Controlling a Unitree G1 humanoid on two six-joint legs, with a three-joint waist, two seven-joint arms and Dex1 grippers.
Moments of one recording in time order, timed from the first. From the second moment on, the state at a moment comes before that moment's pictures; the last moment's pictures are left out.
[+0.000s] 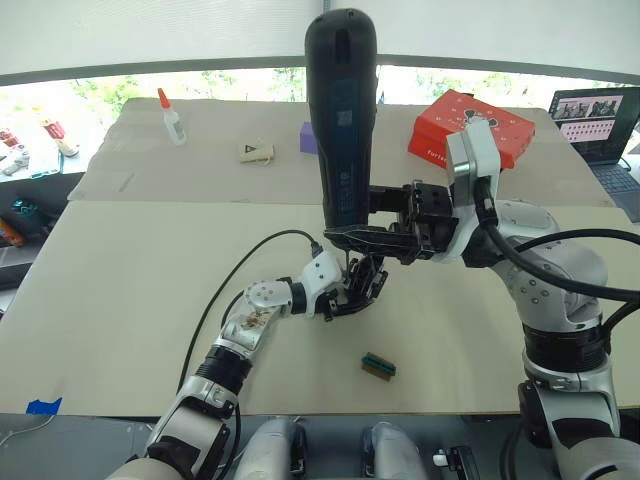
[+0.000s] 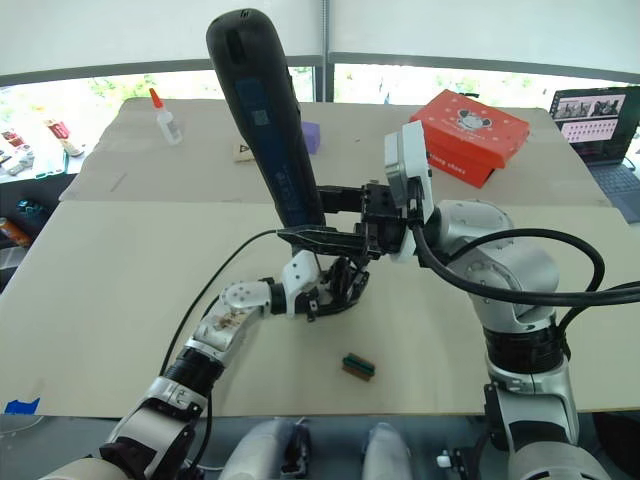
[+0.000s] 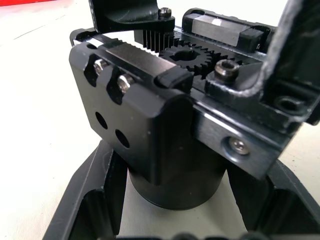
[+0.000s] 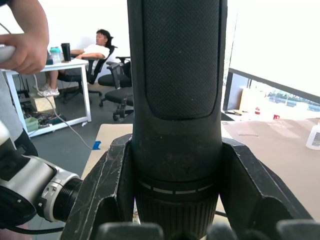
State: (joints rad) left arm -0.54 0.18 -0.28 0.38 -0.08 0.02 -0.92; right arm -0.69 -0.52 0.01 -0.34 0.77 0.62 0.99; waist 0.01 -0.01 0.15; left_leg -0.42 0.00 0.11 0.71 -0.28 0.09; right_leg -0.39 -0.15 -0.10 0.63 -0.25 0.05
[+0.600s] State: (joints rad) left arm -0.53 0.19 -0.28 0.37 -0.08 0.02 -0.93; right arm -0.67 -0.50 0.03 -0.31 0.73 0.57 1.02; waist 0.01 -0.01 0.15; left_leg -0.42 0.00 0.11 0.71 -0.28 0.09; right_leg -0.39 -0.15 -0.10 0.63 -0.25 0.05
